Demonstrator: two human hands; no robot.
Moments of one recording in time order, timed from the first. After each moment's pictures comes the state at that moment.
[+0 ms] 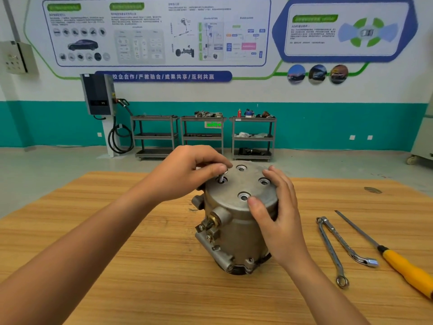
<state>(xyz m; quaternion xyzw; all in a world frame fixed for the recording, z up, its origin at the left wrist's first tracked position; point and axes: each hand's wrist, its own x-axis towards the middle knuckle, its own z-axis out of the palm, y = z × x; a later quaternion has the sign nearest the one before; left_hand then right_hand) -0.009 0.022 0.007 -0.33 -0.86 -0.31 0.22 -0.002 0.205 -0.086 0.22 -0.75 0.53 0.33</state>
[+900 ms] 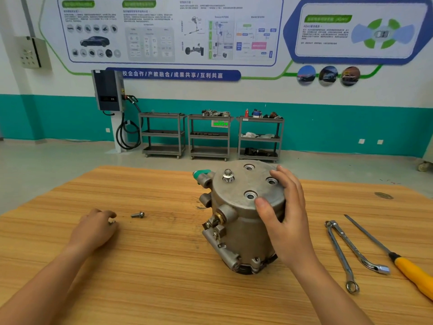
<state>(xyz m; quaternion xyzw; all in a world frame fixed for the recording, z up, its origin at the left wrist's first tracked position) -0.064 -0.184 -0.163 0.20 -0.96 -0.11 0.12 -0.002 0.198 -0.087 0.23 -0.75 0.52 0.33</state>
